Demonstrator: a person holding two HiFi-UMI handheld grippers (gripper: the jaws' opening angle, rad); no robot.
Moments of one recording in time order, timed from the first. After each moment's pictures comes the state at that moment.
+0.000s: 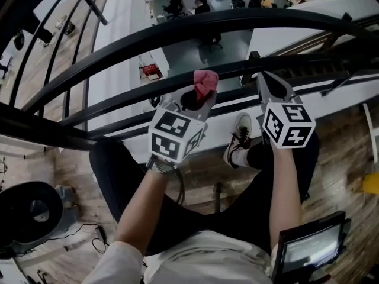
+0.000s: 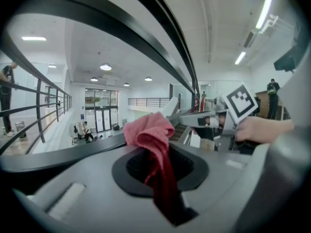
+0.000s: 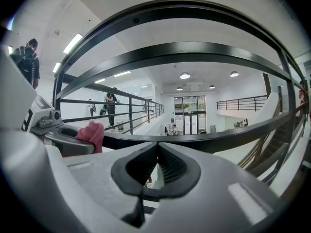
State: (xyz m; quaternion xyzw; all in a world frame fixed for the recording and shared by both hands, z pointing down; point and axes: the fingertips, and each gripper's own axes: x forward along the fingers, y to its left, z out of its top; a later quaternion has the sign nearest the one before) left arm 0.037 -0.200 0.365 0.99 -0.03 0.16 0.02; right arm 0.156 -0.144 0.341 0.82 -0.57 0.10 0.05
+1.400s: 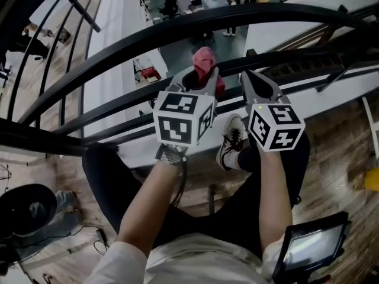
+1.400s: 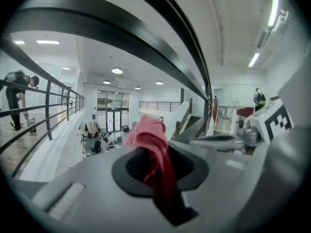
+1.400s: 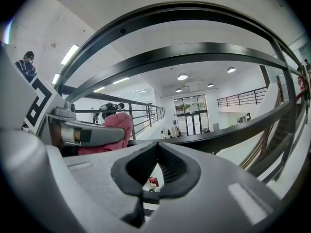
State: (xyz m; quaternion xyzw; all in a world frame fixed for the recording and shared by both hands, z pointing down) left arm 0.113 -0.194 0.325 0.98 -0.10 0.14 0.05; right arm 0.166 -0.136 0.338 0.81 -0.58 0.11 0.00
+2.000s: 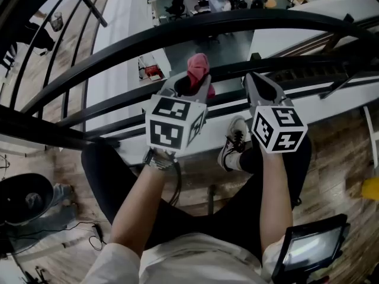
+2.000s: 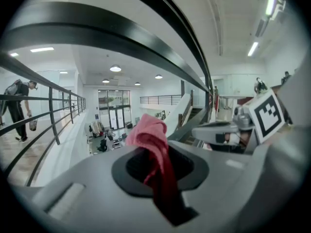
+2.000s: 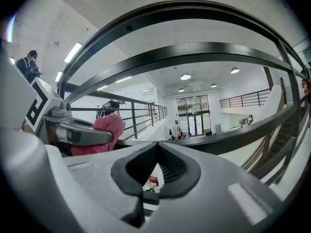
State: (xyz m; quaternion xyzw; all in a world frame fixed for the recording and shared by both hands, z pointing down) left arm 0.071 -0.211 0.329 0.98 -0.11 0.18 0.01; right arm 0.156 -0.144 0.333 0.80 -0.59 0.10 0.01
